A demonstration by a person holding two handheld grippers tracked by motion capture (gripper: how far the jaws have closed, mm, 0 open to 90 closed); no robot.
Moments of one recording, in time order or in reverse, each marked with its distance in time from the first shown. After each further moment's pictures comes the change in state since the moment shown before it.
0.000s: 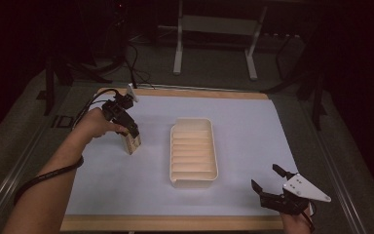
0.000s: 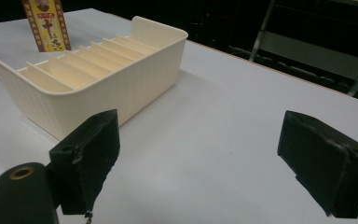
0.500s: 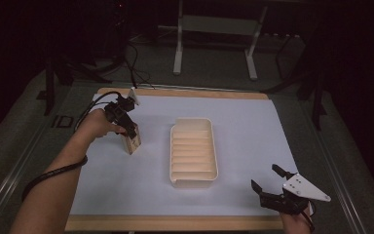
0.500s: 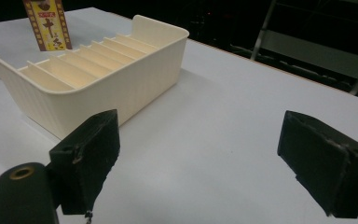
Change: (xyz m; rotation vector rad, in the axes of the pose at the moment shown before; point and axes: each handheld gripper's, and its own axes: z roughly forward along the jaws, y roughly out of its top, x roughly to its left) left arm 0.009 0.006 0.018 0.041 0.006 0.013; right arm 0.000 0.000 0.001 0.004 0.006 0.004
